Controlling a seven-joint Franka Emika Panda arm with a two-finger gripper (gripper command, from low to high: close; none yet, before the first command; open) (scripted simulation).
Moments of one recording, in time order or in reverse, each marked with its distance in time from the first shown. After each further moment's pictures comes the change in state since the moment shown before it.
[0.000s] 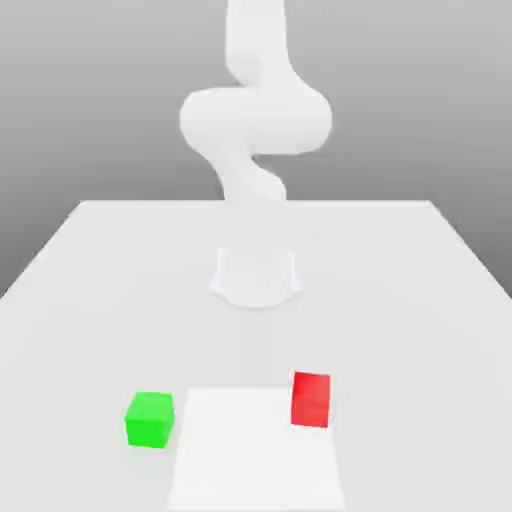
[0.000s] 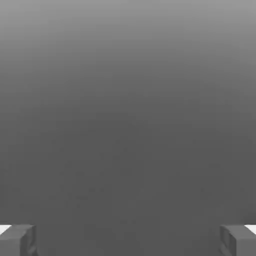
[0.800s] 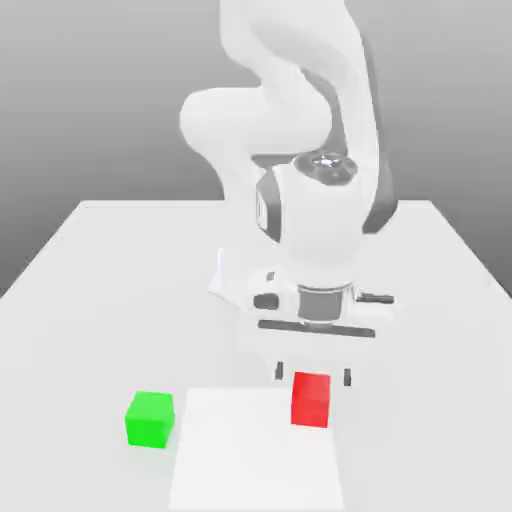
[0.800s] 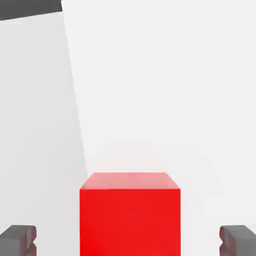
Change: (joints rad) arm 0.071 0.889 0.087 -0.466 -0.103 0.634 0.387
